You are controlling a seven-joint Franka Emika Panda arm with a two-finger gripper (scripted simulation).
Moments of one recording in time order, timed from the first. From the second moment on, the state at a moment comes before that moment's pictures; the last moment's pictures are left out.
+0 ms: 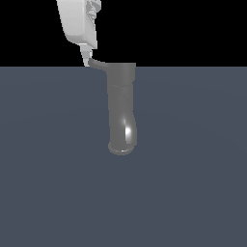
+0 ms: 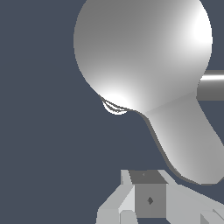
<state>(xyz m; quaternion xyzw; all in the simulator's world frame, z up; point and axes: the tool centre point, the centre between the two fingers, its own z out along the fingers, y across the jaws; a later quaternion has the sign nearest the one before) -0.030 0.095 0.297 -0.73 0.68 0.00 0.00</state>
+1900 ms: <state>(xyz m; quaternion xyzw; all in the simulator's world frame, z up) -0.108 0.027 0.297 -0.75 0.66 0.00 0.00</state>
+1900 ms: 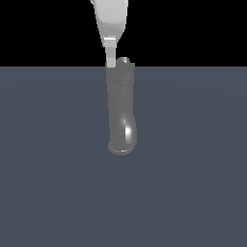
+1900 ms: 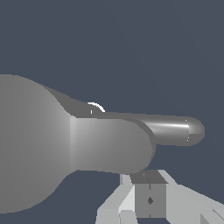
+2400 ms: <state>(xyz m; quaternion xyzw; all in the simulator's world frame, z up) -0.094 0.014 0.297 -0.76 0.65 0.00 0.00</state>
